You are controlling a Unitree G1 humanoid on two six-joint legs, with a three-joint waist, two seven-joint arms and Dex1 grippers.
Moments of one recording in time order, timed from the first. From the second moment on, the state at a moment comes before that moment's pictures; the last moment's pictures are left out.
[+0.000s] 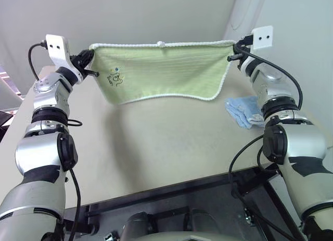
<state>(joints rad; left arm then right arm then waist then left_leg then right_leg) -1.15 0.62 0.24 1.25 -0.23 -0.18 -0.75 -1.26 -0.46 -0.16 1.28 0.10 -0.15 0.44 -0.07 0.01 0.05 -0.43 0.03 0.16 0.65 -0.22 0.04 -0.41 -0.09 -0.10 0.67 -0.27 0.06</state>
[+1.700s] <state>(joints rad) 0.37 0.83 0.58 -0.16 -0.57 0.42 -1.13 -0.09 -0.76 -0.21 -0.08 0.53 0.56 0.99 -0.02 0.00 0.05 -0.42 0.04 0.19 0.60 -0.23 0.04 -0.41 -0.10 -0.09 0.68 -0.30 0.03</state>
